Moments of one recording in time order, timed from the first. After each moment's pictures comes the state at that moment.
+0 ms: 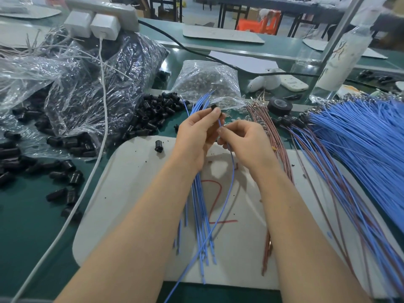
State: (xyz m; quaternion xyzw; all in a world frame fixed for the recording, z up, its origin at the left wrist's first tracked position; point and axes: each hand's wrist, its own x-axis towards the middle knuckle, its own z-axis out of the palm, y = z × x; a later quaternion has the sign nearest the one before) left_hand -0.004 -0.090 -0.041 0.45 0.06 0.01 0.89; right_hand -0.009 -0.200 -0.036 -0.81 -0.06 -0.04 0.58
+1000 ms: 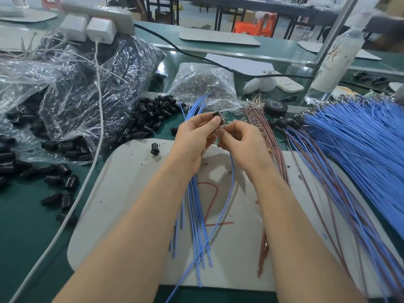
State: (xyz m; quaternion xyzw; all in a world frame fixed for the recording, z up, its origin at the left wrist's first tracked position) left_hand -0.006 -0.092 -0.043 0.53 0.05 0.01 0.85; right_hand -0.005 -0.204 -0.042 -0.82 -0.07 -0.06 0.56
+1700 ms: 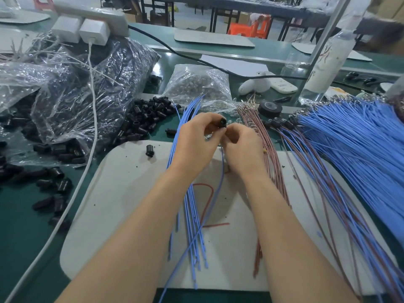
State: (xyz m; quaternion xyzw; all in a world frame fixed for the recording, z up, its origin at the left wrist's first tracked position) left_hand -0.016 -0.098 -0.040 0.80 -0.09 0.20 0.56; right_hand -0.003 -0.206 -0.047 -0.88 -0.03 -0.14 0.45
